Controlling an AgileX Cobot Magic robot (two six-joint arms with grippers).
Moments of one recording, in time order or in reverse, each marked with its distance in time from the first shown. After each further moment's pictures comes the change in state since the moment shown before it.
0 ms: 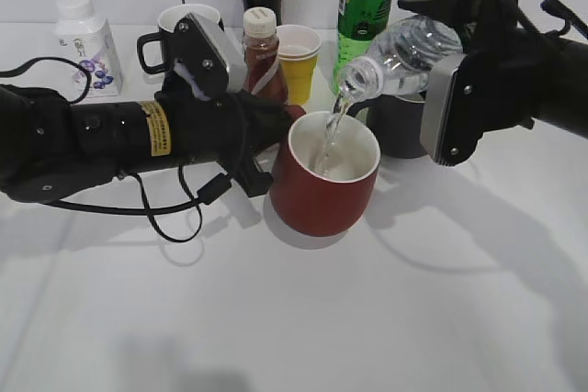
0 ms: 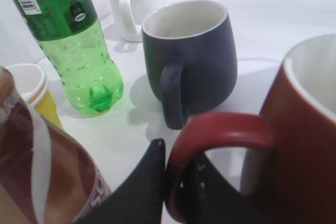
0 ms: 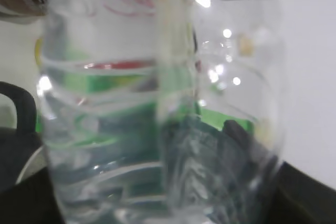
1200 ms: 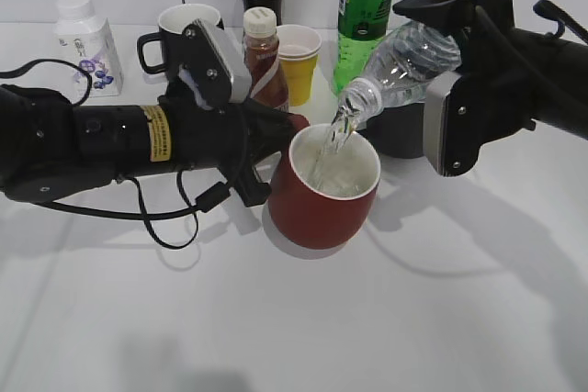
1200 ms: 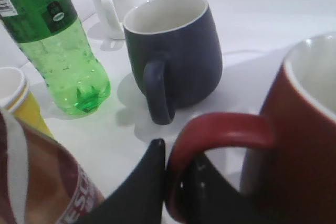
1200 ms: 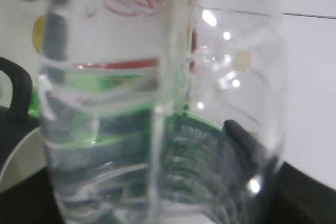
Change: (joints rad) left arm 0.000 0.000 0.000 0.062 0.004 0.000; right arm 0.000 0.004 0.000 -0.002 -0.001 -0.165
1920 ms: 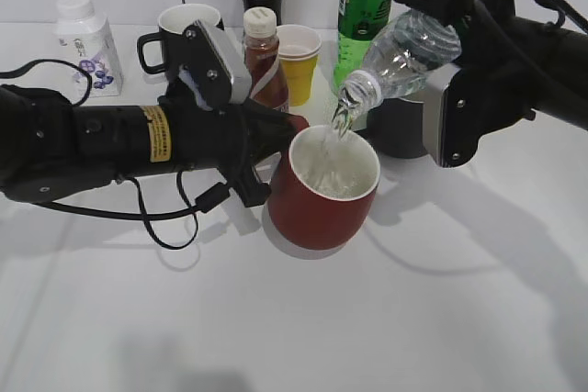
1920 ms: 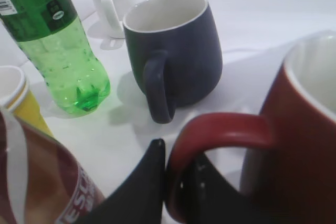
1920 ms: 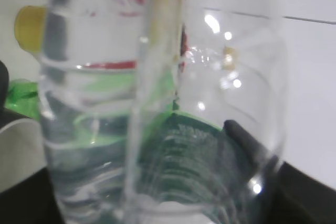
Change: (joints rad) left arm 0.000 0.000 0.000 0.002 0.003 0.001; right arm 0.000 0.000 -0.020 0.008 -0.007 -0.044
